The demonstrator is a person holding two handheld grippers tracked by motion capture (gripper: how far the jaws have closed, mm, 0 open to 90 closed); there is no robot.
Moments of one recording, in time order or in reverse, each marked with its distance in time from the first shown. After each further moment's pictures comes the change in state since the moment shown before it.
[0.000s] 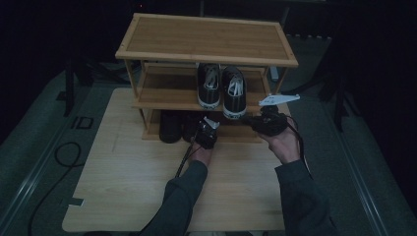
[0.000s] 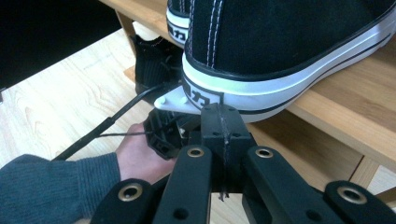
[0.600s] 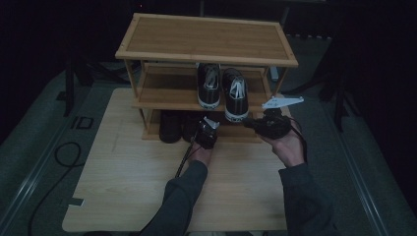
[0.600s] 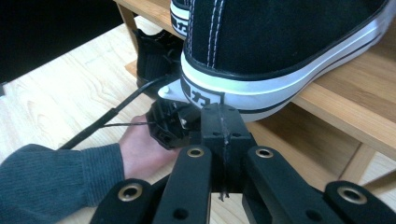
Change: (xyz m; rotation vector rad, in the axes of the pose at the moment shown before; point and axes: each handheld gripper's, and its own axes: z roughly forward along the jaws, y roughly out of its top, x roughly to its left) left arm 0.000 0.000 0.000 0.002 0.001 0.001; right arm 0.004 -0.005 -0.010 0.012 0.004 -0.008
